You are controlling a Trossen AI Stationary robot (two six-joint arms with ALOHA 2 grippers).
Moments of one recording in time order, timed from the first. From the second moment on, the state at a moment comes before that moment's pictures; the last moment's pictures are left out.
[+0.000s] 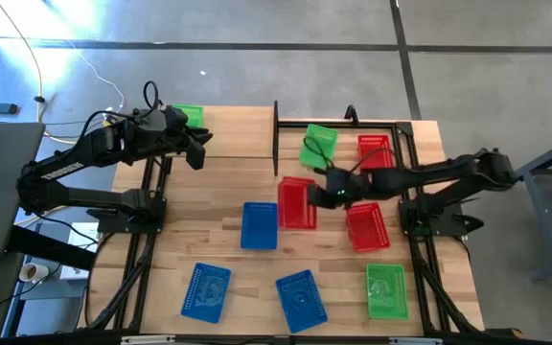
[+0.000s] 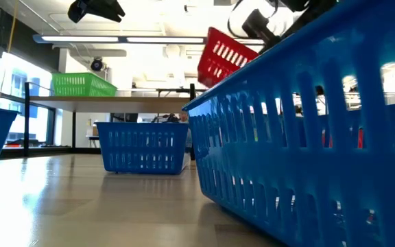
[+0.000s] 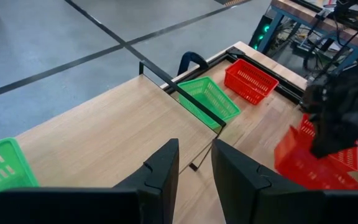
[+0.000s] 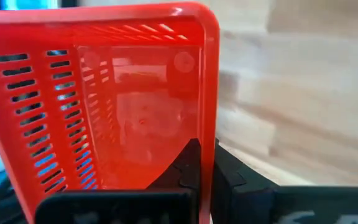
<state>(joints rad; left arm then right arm) 0.42 0.89 1.14 -0.75 -0.28 -0.36 -0.01 1.33 0.82 -0.22 0.04 1.43</state>
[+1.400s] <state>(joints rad) 0.43 0.99 1.14 -0.68 -0.46 -0.39 -0.46 1.77 1.74 -0.50 -0.07 0.86</state>
